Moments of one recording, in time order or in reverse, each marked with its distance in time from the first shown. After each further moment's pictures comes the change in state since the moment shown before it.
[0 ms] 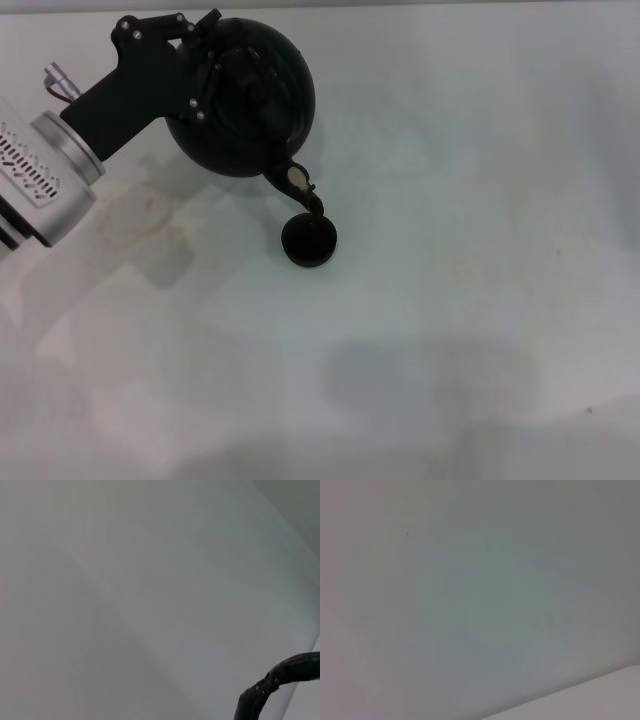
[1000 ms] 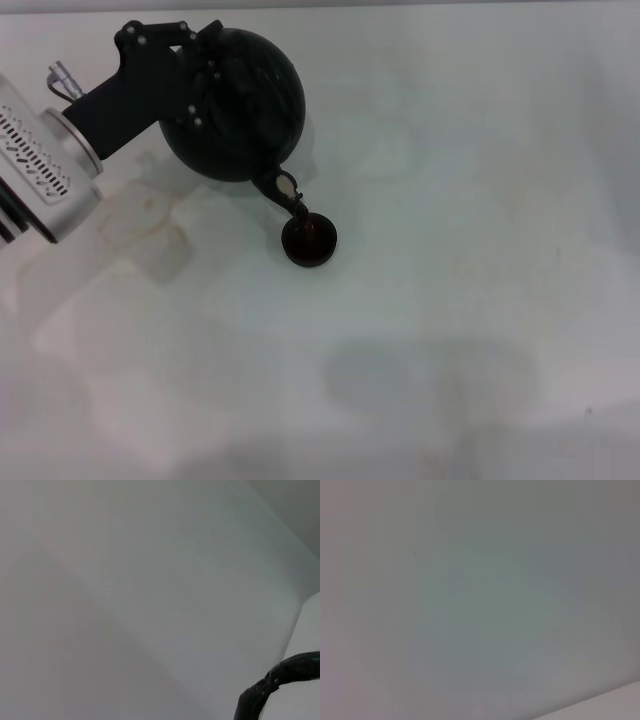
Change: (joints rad) left arm -0.008 0.001 0.009 0.042 0.044 -0.052 0.007; right arm -0.009 0.000 0.004 -0.001 0.008 0.051 0.000
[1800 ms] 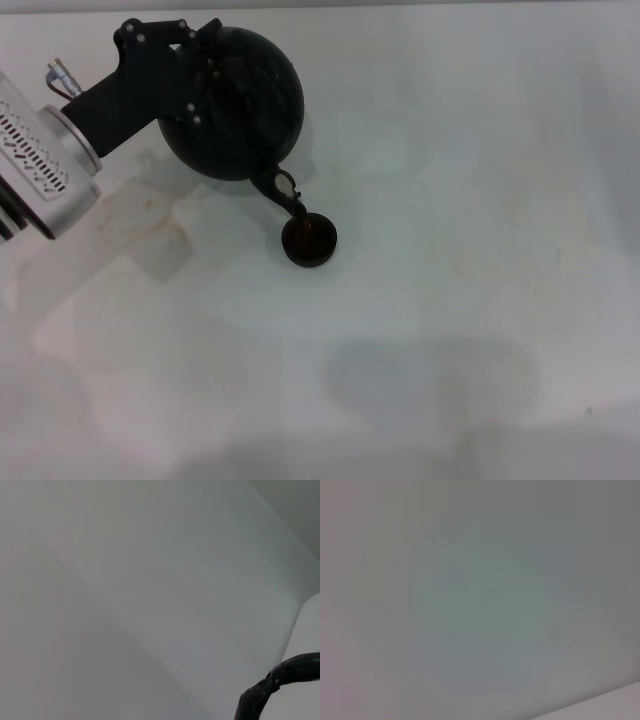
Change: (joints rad) left arm -0.003 0.002 0.000 0.007 0.005 -0.003 -0.014; right arm 0.000 0.000 -0.001 0.001 0.000 0.000 -0.013
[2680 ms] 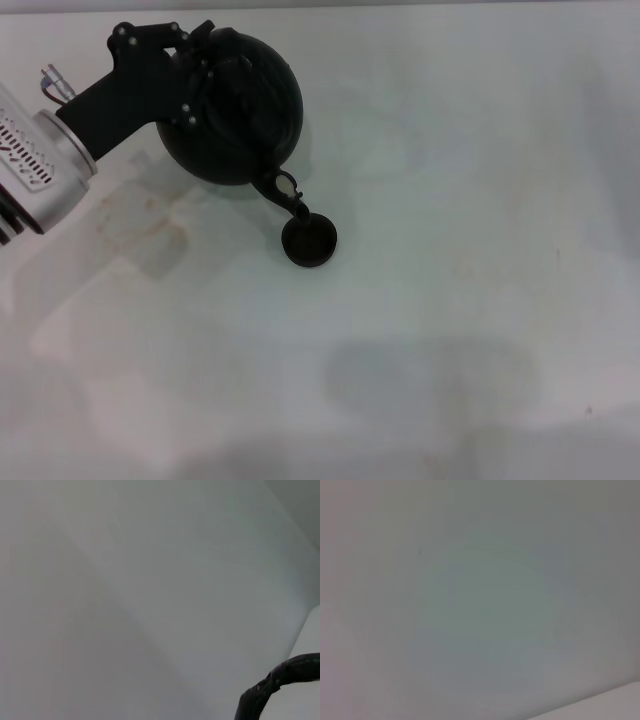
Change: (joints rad) left arm 0.009 0.002 -0.013 -0.006 0.000 0.000 -0.074; right arm -0.006 0.000 -0.001 0.012 -0.003 0.020 -0.001
